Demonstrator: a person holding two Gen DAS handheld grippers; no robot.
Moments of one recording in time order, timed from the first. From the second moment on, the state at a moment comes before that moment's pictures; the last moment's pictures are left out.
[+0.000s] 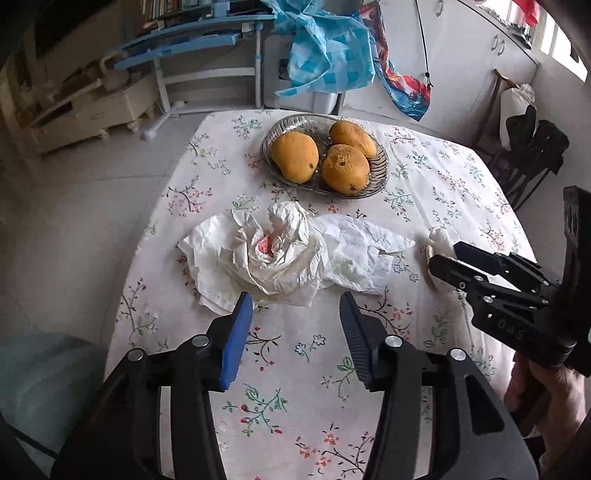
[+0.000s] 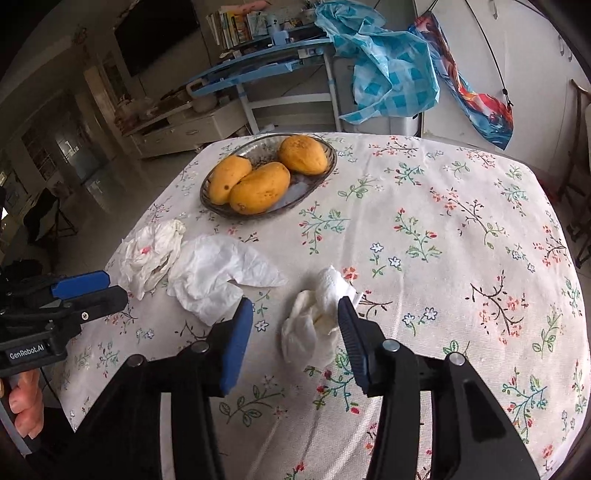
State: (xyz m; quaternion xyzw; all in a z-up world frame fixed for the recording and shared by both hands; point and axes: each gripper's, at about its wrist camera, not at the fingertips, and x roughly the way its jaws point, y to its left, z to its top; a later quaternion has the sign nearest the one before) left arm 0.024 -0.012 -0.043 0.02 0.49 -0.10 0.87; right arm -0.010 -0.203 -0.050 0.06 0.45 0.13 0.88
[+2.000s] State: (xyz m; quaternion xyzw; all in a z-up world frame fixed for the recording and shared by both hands) left arm 0.043 0.023 -0.051 -0.04 0.50 -0.11 0.86; right arm -0.008 -0.201 -0.061 0.06 0.47 0.15 0.87
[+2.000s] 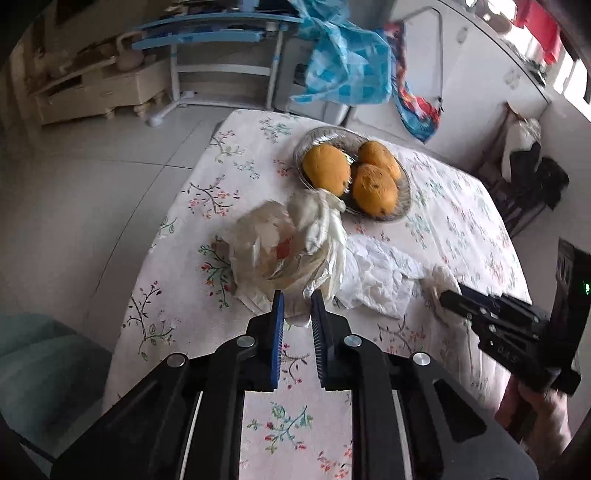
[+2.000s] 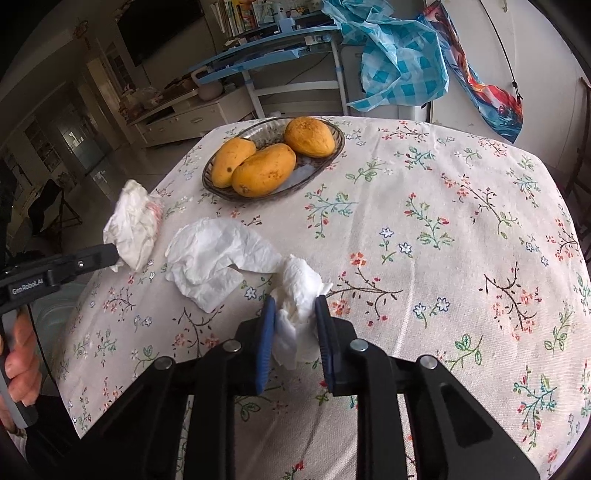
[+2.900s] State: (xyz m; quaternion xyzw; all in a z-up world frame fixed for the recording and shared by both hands) left arm 0.049 -0.001 -0.061 -0.03 0.46 -0.10 0.88; right arm -0.011 -0.200 -0.057 0.07 0.46 0.16 0.87
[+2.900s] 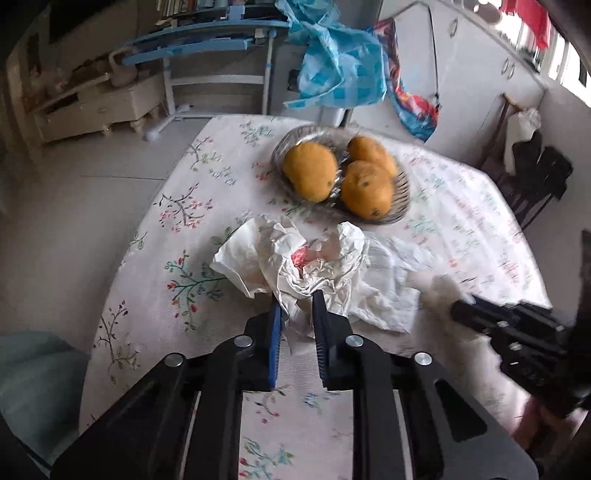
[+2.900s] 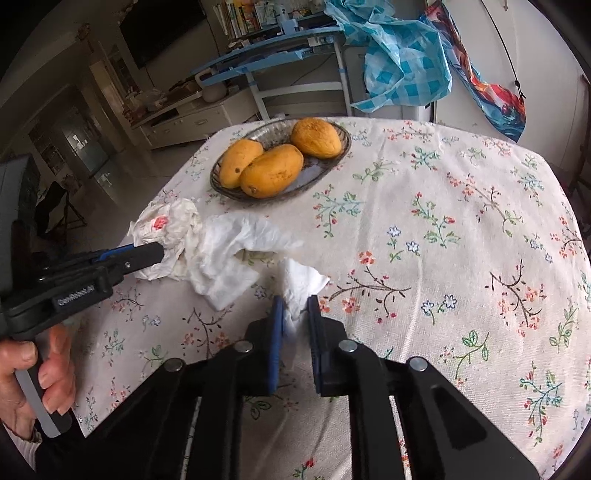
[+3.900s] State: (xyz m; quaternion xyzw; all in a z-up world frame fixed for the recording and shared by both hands) left arm 0.000 0.017 0.007 -0.05 0.39 -0.10 0.91; right arm -0.046 -0.211 0.010 0.11 0.36 0.17 0.91
